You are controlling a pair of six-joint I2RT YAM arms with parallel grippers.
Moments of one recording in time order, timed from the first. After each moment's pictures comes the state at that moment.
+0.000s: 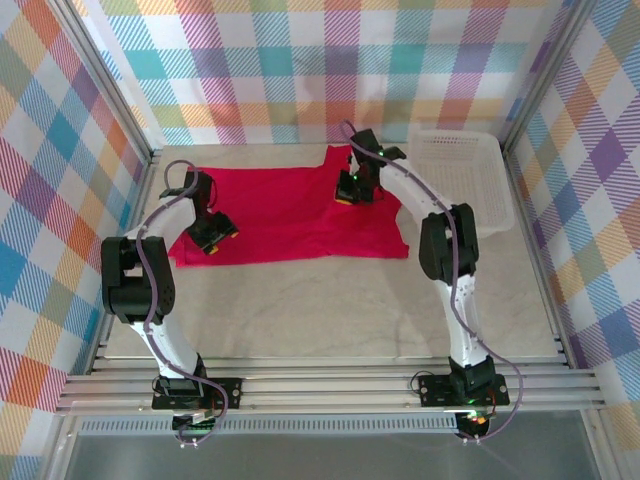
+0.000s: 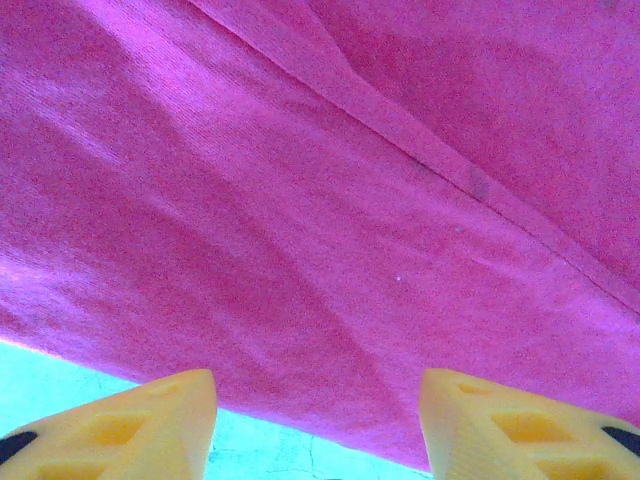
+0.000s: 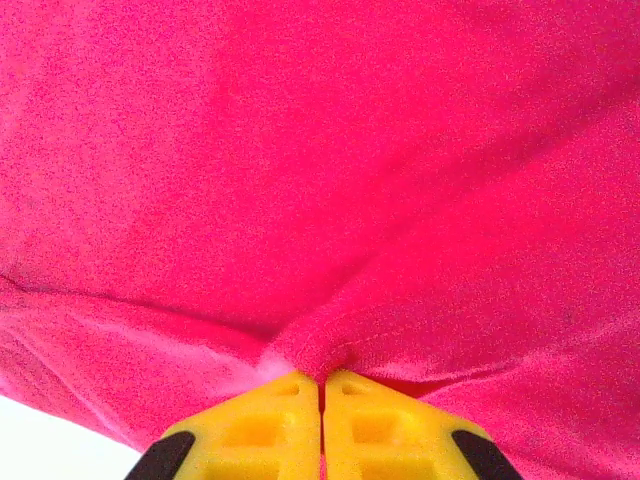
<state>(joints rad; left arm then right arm) 0.00 1.80 1.30 -0.82 0.12 -0.67 0.43 2.35 2.16 -0.89 -0.32 0.55</state>
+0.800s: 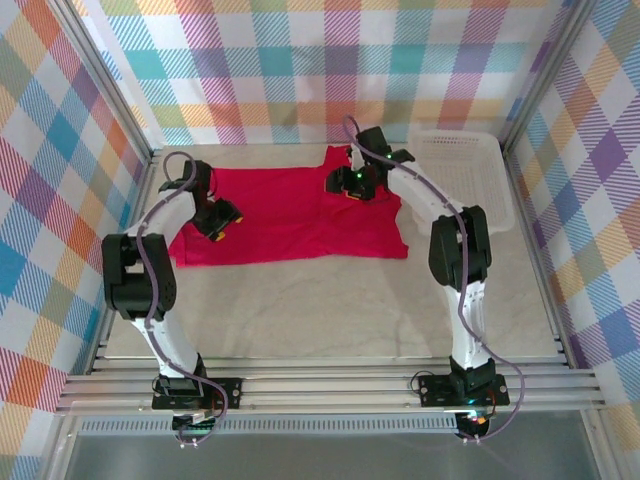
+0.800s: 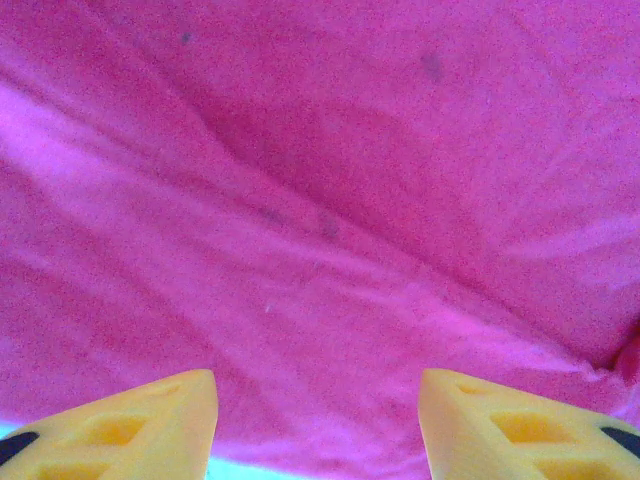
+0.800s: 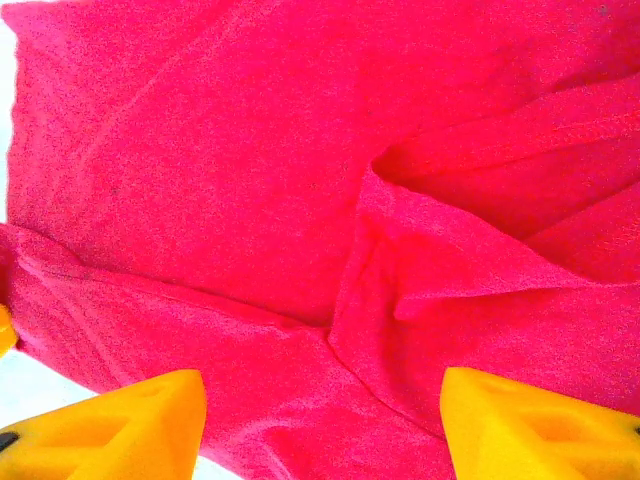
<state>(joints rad) 0.00 1.85 1.40 -0.77 0.21 -0.71 0.42 2.19 1.93 -0.71 -0.38 0.46</state>
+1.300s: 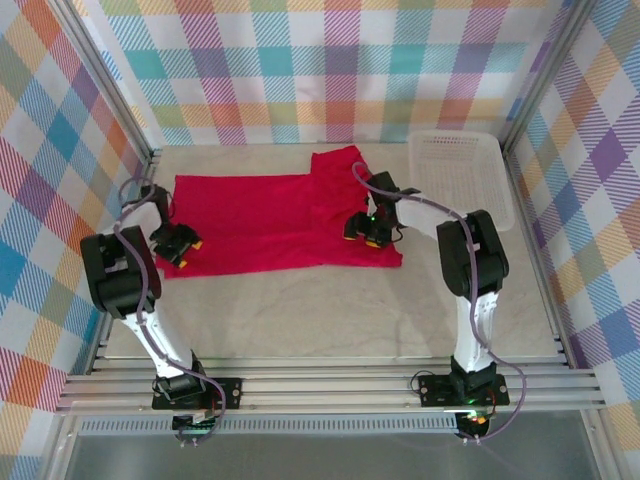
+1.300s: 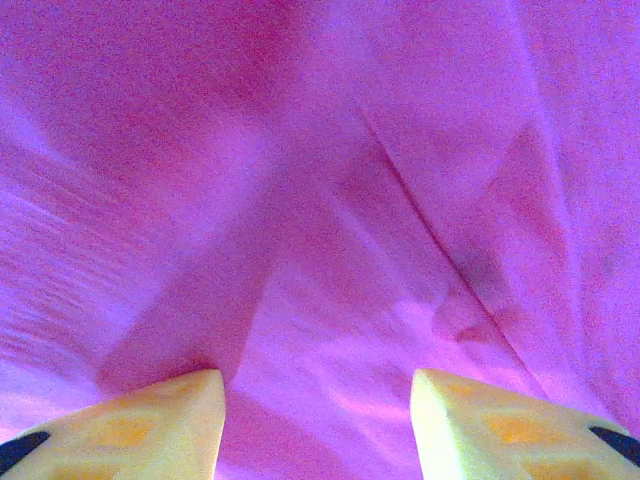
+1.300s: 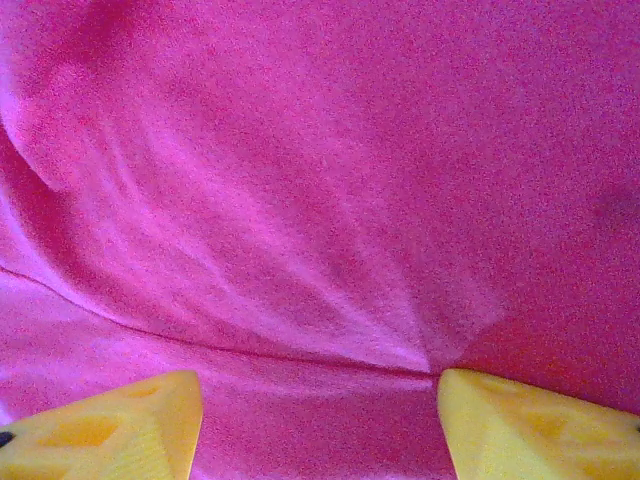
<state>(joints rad) 0.30 1.87 1.28 -0.85 0.10 -0.68 0.40 2.03 1.40 -0.60 -0.29 0.54</state>
